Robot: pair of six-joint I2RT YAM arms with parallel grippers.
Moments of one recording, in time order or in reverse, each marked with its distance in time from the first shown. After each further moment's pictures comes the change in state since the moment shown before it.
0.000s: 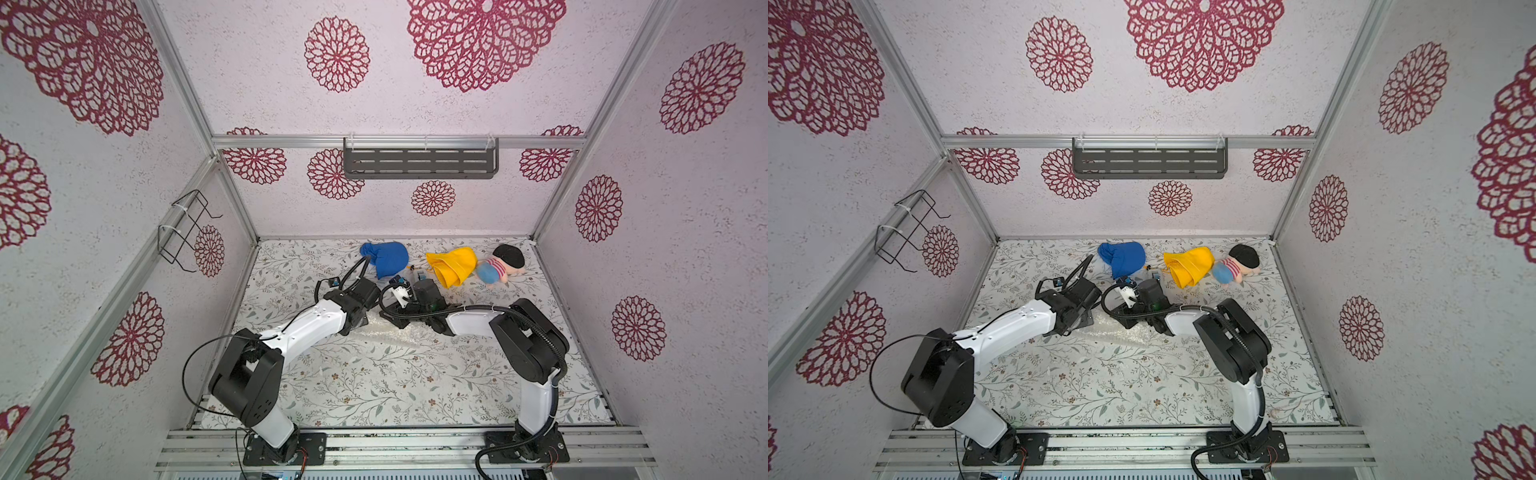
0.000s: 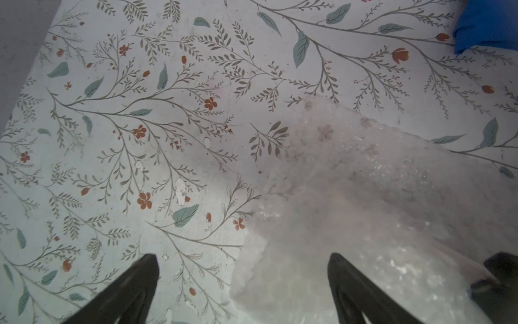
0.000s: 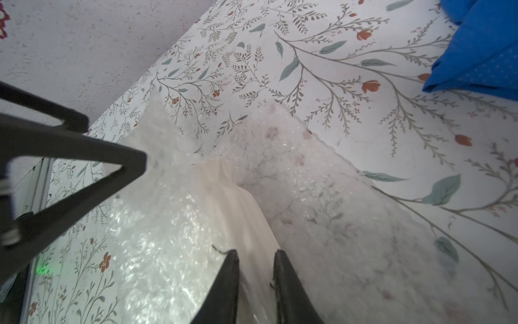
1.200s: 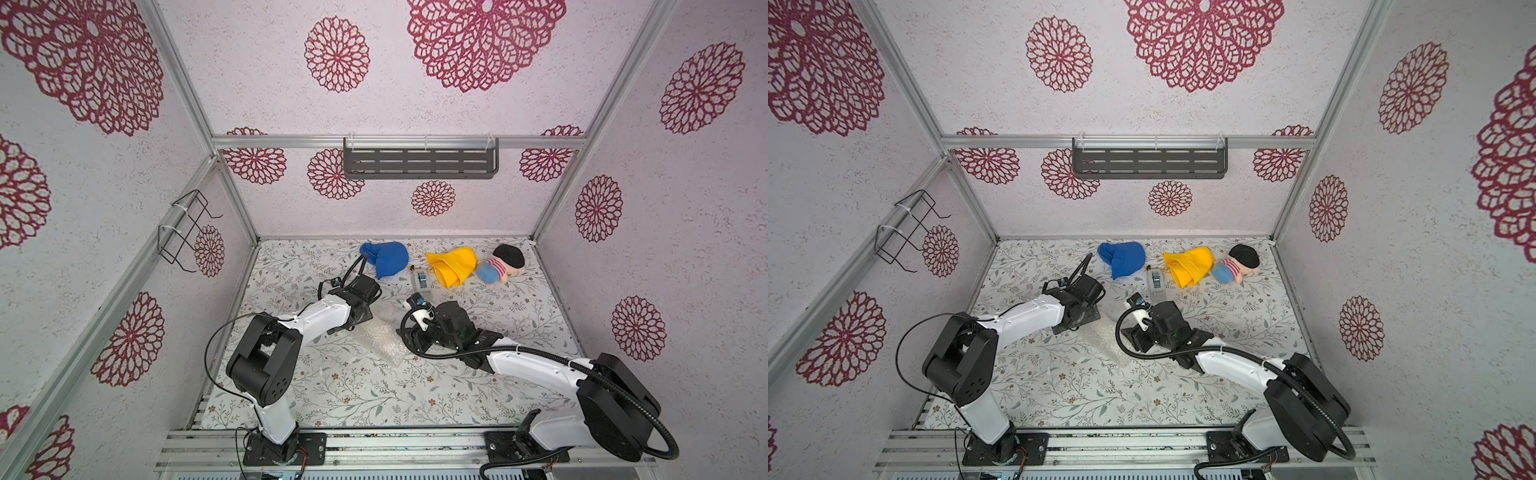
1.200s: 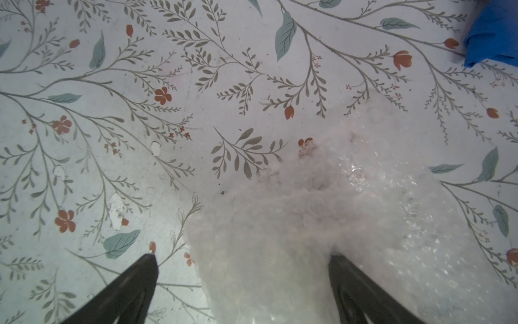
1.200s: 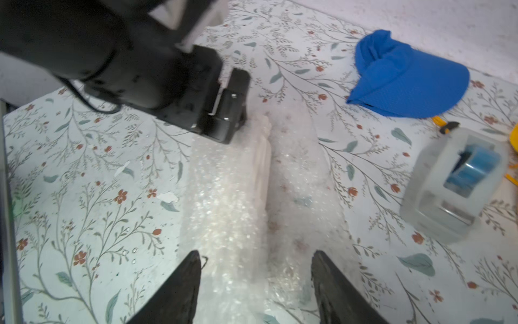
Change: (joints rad) left arm 0.063 0.101 -0.006 0.153 0.094 -0.032; right arm 0.177 -0.560 -0.321 -0.181 0.360 -0.168
